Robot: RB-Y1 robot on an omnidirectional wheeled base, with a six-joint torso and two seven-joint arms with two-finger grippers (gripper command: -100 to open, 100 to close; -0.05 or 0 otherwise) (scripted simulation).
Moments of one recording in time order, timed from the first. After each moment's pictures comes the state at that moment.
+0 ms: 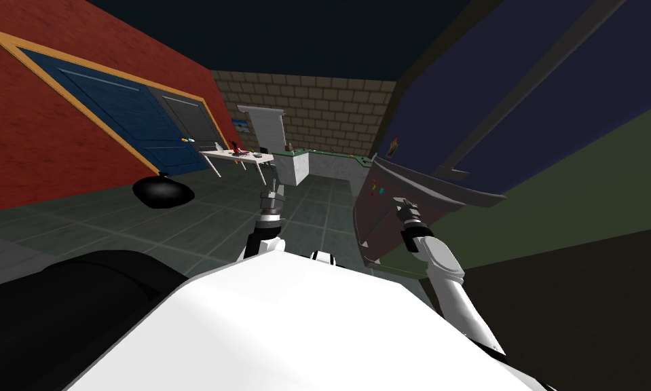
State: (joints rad) left arm 0.53 -0.04 -0.07 -2.30 0.11 -0.47 -0.15; right arm -0.03 -0.58 -0.18 -1.59 1.29 -0.04 1.29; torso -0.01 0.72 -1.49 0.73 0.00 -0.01
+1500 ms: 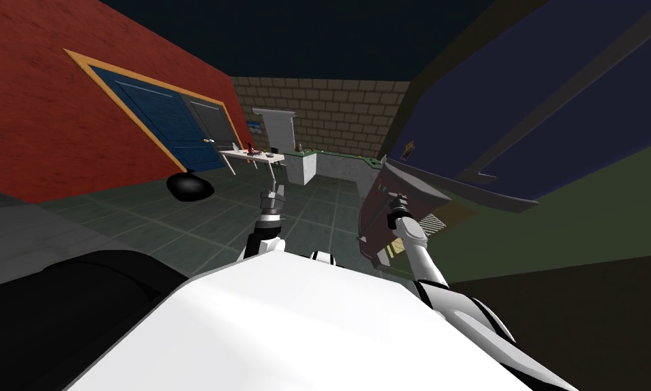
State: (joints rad) left arm 0.53 -0.04 -0.07 -2.30 0.11 -0.47 -0.15; right arm -0.37 -0.51 -0.08 -1.23 1.34 0.16 1.34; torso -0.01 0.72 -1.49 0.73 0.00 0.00
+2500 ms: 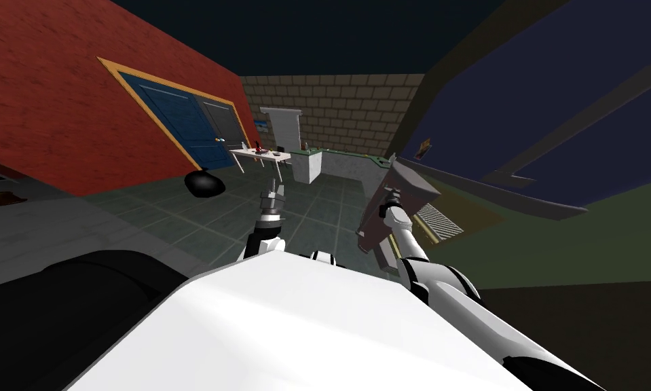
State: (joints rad) left arm 0.53 -0.04 -0.07 -2.30 0.11 -0.47 -0.15; right arm -0.59 -0.45 -0.02 -0.99 1.39 0.30 1.36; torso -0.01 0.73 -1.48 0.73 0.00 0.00
